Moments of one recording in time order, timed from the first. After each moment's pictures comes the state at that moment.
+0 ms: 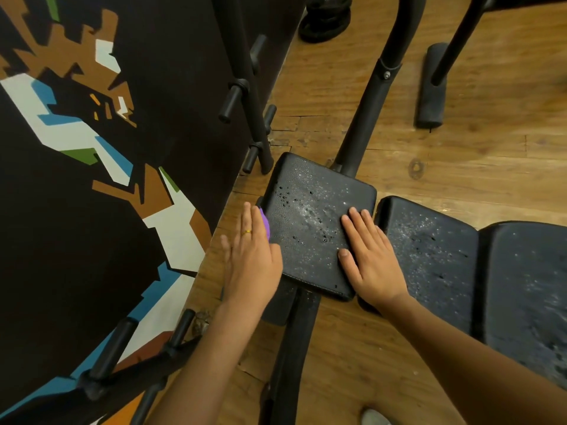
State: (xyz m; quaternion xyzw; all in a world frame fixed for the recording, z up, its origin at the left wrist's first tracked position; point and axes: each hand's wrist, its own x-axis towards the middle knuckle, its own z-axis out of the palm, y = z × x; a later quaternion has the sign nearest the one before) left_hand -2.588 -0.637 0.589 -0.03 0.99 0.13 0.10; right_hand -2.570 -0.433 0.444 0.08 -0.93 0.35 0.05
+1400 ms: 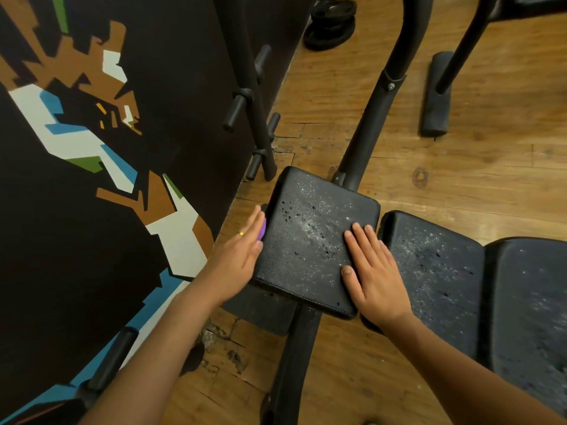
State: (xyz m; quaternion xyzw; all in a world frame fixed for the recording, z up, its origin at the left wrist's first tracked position) left_hand -2.628 -0.694 0.595 0.13 0.95 0.20 0.19; right_hand -2.569 -0.434 0.446 0.07 -0.93 0.35 0.04
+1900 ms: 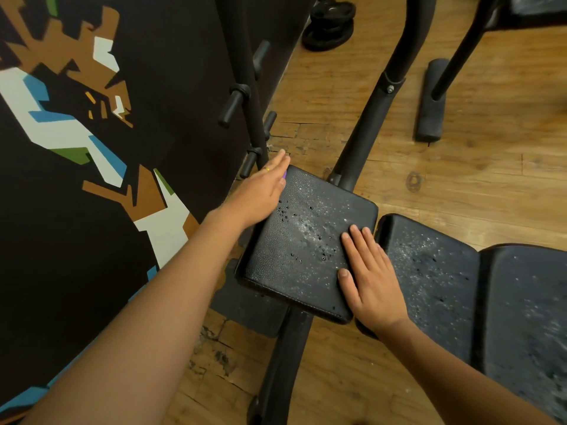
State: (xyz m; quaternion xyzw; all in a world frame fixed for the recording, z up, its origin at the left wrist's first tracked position) left_hand -2.740 -0.643 0.591 0.18 0.96 0.15 0.15; right_hand -2.570 -0.435 0.445 0.07 -0.93 0.35 0.05
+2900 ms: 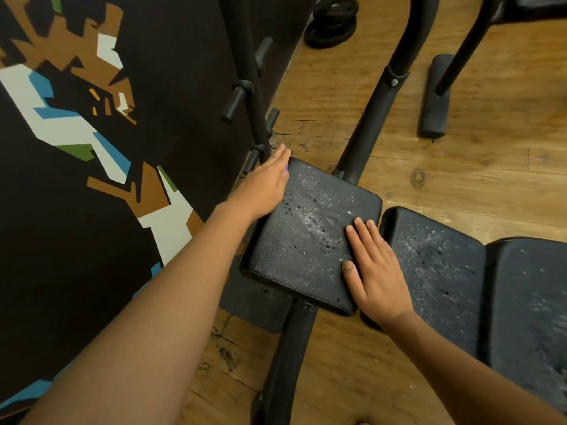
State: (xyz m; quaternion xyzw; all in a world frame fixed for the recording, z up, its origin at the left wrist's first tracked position) left_hand -2.734 -0.636 0.593 0.14 0.97 0.14 0.15; right_hand -2.569 -0.435 0.443 0.07 -0.93 0.36 0.06
